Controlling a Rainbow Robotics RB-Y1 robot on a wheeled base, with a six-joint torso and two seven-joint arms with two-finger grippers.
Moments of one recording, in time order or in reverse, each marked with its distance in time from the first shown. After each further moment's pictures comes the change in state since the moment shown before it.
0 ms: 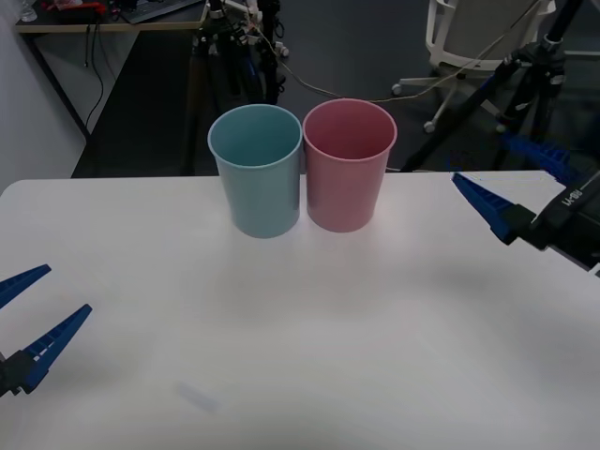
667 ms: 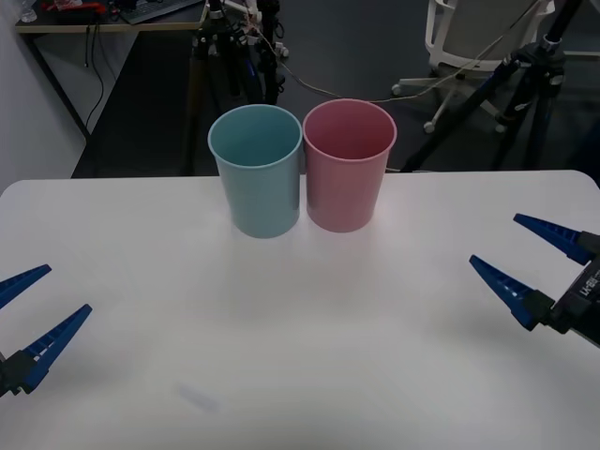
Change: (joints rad) right arm 0.196 0.269 -0.174 0.144 0.472 -0.333 -0.235; left arm 0.000 0.000 0.000 0.000 0.000 0.000 0.000
